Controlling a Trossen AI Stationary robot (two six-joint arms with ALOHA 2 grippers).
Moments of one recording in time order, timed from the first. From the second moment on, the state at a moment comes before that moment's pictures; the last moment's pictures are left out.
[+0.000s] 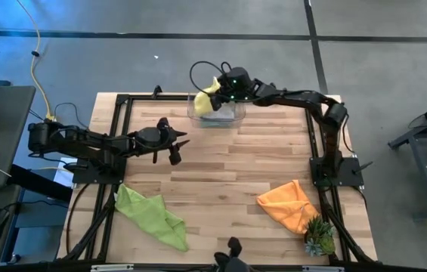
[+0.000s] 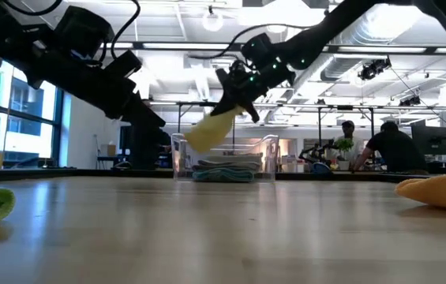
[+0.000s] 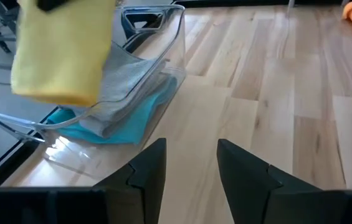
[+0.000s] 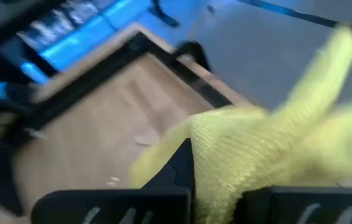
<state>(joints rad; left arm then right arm) 0.34 1.22 0.29 0.53 -0.22 0.09 -0.57 1.95 1.43 0.03 -0.21 0.29</state>
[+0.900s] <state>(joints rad) 0.34 1.22 0.29 0.54 -0.23 0.10 -0.54 2.00 1.44 0.06 -0.16 0.56</state>
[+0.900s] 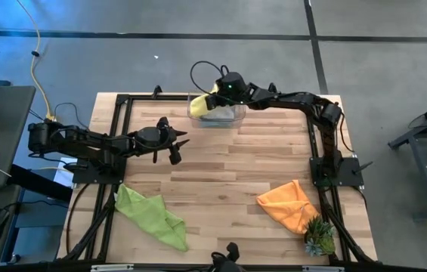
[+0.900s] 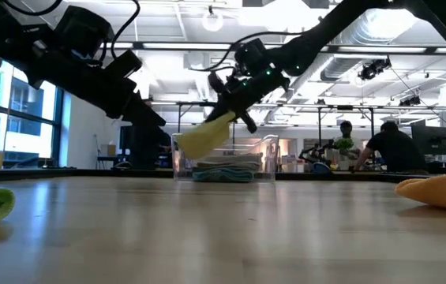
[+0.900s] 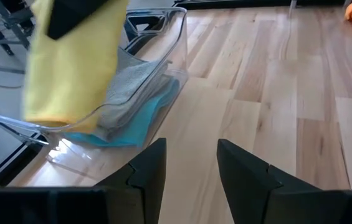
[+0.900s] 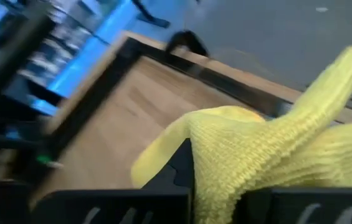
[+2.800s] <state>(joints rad) 0.34 1.22 0.29 0.52 -0.22 0.10 -0.57 2.01 1.56 -0.46 -0.10 0.18</state>
